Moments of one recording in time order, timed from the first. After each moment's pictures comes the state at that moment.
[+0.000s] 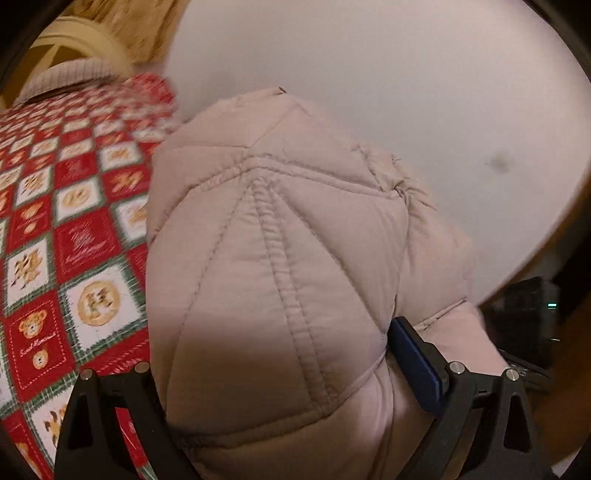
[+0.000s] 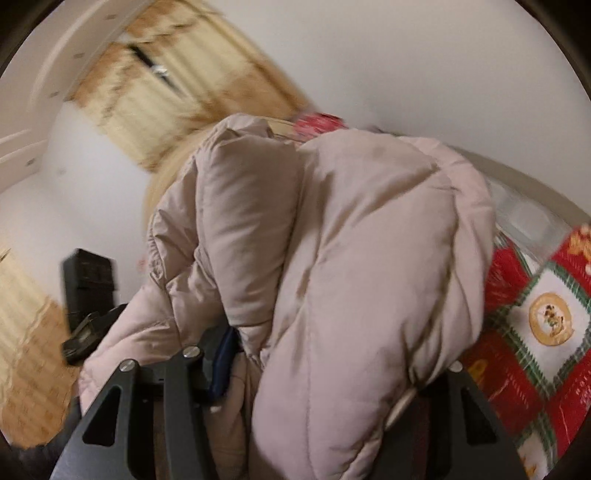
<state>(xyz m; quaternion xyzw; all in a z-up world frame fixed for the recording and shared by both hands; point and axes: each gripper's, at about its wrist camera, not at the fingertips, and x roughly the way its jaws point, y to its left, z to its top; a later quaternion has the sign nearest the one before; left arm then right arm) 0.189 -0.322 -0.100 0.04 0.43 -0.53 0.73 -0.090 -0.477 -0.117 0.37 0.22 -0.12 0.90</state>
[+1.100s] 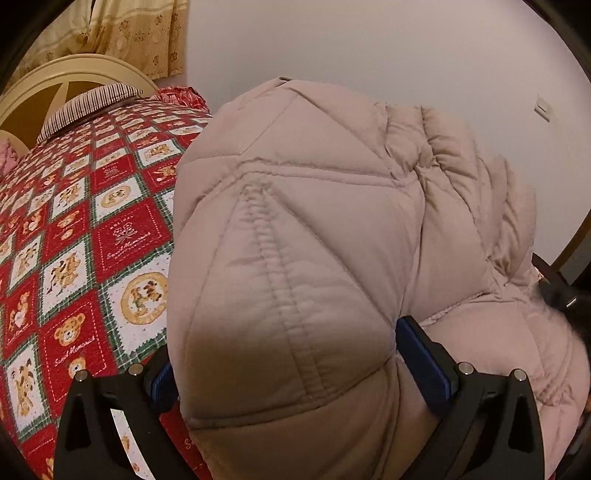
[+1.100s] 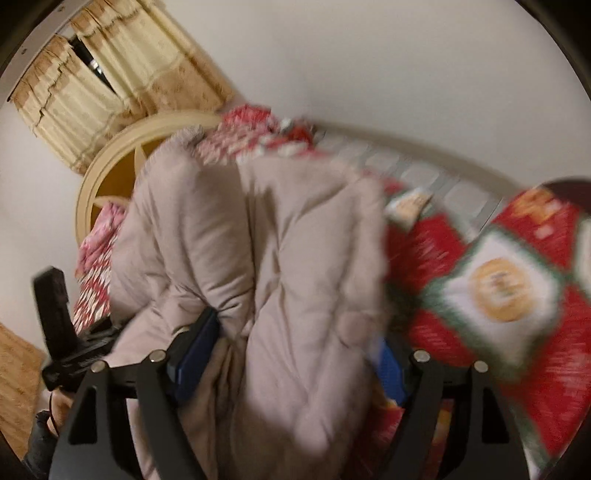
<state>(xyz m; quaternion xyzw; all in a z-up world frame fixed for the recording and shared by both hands) 0.188 -0.324 -0.142 0.14 0.38 -0.47 0.78 -0.100 -0.496 -0.120 0.34 0.26 -0.26 0.87</state>
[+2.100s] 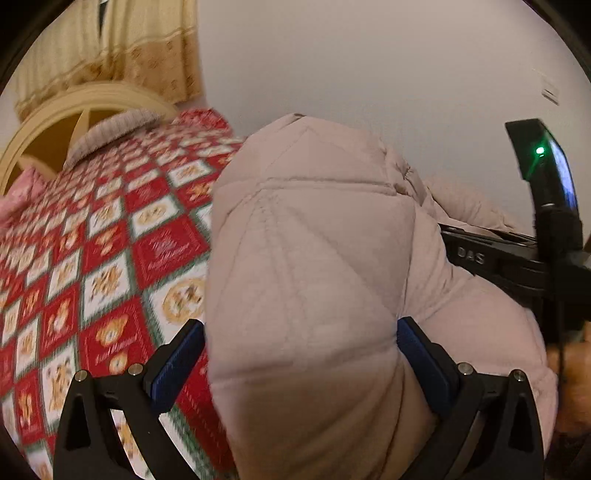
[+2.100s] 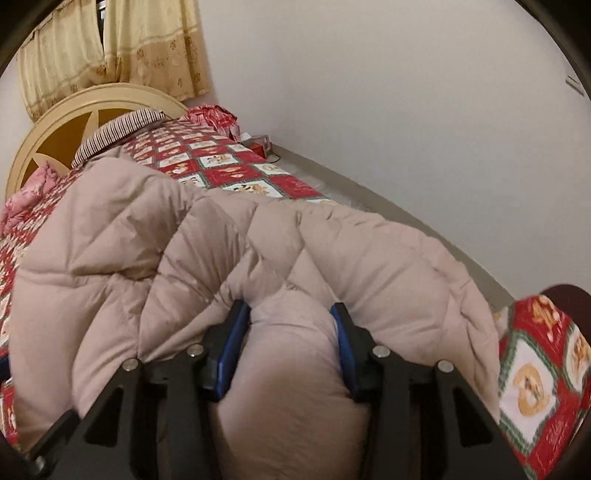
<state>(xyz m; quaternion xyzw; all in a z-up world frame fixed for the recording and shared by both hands) 0.175 -0.303 -0.130 0.17 0.35 -0.42 0.82 0.034 -0.500 -0.134 0.19 0.32 -0.39 0.84</state>
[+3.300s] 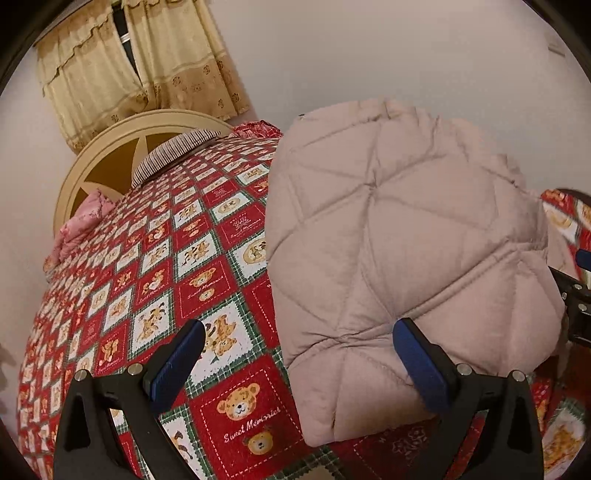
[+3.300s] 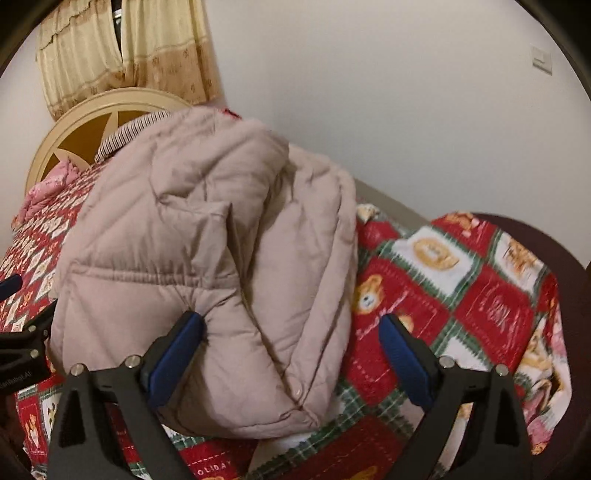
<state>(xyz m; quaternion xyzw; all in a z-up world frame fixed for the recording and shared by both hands) 0.084 -0.247 -0.124 0.26 0.27 -0.31 0.87 -0.108 -0.405 -0.135 0.19 0.31 -0.37 0.86</state>
